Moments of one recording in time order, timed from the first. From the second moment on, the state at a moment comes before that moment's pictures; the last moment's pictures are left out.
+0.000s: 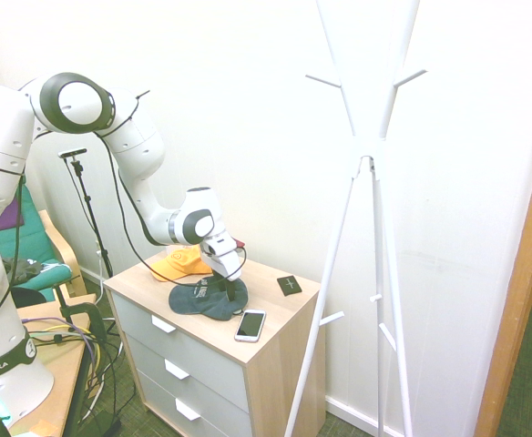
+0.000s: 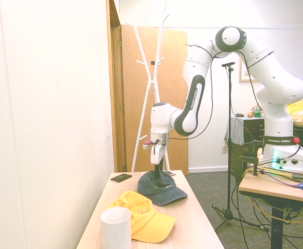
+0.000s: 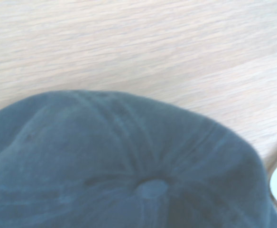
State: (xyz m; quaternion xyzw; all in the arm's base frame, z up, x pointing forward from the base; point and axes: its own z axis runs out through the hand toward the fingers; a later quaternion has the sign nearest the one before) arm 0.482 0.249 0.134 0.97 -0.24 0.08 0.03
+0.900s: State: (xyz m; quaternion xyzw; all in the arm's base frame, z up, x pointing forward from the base) arm 0.509 0.249 0.197 0.96 -0.26 0.10 0.00
